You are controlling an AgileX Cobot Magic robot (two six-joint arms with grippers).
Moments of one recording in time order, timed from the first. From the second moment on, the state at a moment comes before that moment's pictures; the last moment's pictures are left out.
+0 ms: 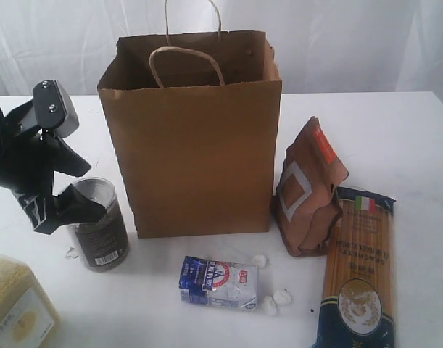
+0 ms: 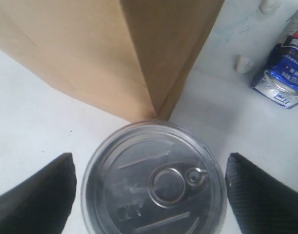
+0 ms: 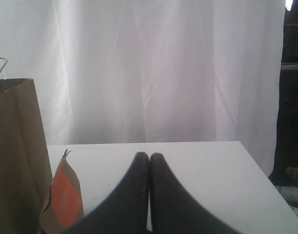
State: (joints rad) left arm -0.19 1.46 -0.87 -0.83 0.70 1.57; right arm 0.04 0.19 -0.19 0.10 0.03 -0.04
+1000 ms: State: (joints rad) left arm -0.19 1.44 -0.96 -0.75 0.83 1.42; right arm 0.04 0.19 -0.19 0.10 0.03 -0.04
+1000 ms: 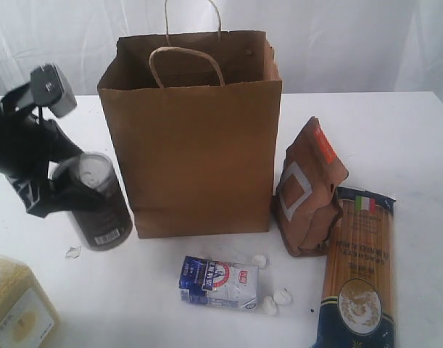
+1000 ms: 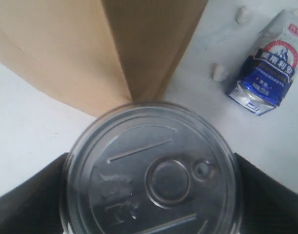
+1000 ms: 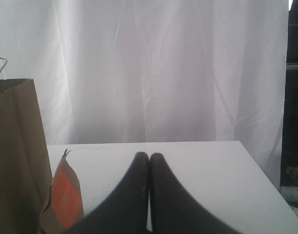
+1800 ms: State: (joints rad) left arm -0.21 1.20 -1.24 -1.07 0.45 1.08; right arm 0.04 0.19 -0.19 0.10 0.03 -0.04
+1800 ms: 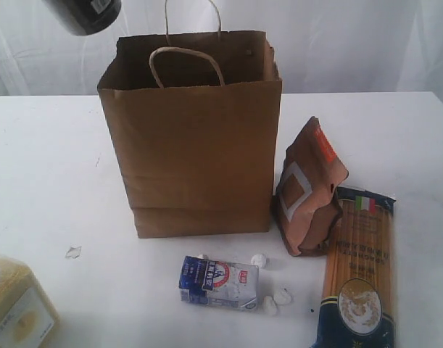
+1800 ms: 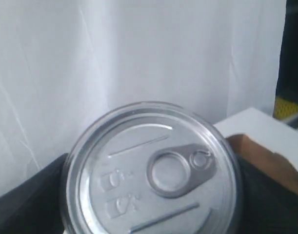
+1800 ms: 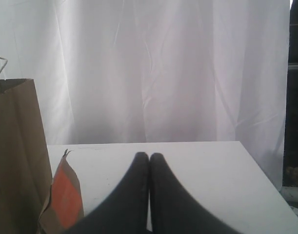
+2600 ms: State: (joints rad) left arm -0.21 1.49 -1.26 -1.75 1.08 1.91; right arm 0.04 0.19 -0.19 0.10 0.03 -0.04
